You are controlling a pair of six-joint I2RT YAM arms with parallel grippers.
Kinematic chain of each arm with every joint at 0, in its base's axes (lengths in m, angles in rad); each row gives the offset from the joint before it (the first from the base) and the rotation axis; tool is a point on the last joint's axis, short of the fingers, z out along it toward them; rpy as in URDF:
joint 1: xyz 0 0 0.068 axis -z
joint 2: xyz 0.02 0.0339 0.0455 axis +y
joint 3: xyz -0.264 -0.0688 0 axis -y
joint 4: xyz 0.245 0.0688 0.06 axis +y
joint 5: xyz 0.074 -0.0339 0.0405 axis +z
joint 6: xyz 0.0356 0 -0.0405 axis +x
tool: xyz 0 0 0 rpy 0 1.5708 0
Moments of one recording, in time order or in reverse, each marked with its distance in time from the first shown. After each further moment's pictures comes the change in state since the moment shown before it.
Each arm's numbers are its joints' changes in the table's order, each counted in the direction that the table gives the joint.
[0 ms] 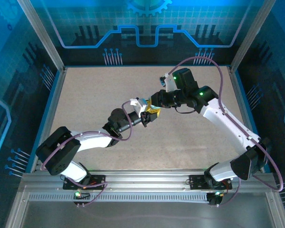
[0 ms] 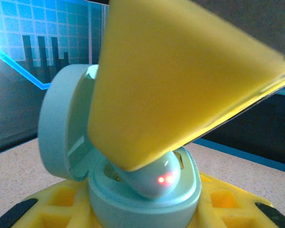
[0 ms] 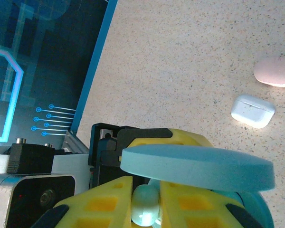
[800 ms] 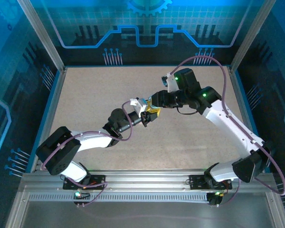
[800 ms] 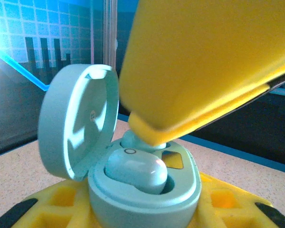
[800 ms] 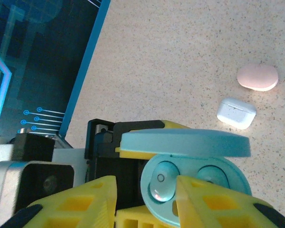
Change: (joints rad) left arm 0.003 0.002 0.000 -0.008 0.011 0.005; right arm -0.012 -0.043 0.014 0.040 -0.073 -0.026
